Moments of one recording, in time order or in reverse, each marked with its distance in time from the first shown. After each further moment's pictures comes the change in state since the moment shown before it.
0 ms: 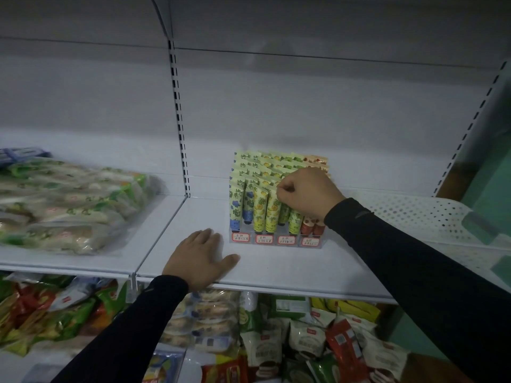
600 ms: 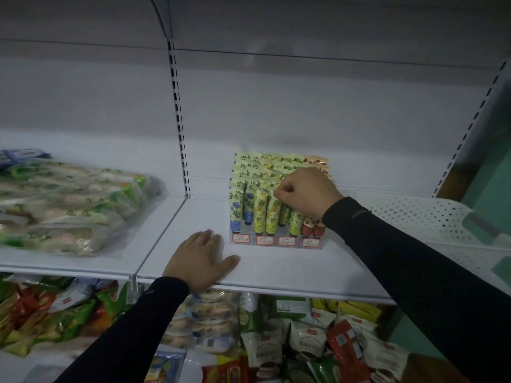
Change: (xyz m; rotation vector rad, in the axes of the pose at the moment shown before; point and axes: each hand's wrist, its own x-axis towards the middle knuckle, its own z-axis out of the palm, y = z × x) left_hand -0.001 0.001 0.001 0.002 -0.005 -0.005; right_hand 0.006 0.005 0.005 -0.063 0.007 -0.027
